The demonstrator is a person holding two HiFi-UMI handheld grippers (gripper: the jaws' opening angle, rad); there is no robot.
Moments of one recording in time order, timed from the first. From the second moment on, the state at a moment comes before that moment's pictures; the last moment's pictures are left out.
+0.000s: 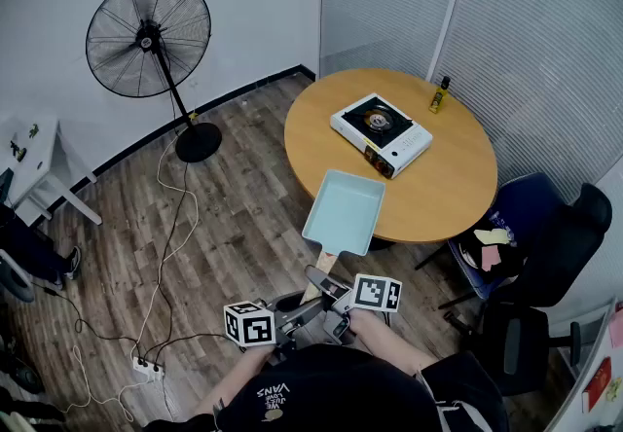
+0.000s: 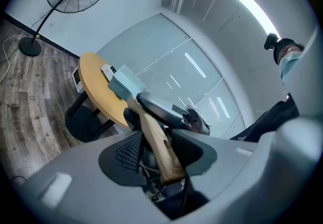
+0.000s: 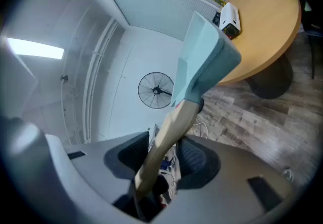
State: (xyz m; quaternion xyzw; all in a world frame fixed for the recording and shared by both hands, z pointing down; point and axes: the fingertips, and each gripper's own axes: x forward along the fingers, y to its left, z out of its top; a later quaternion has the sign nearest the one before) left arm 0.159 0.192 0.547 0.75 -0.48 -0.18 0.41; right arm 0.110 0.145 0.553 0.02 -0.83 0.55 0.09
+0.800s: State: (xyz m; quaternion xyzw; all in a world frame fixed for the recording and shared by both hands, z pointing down) left arm 0.086 0.183 0.547 0.76 -0.47 -0.19 0.41; right arm 0.038 0.136 0.557 0.04 -0.83 0.55 0.08
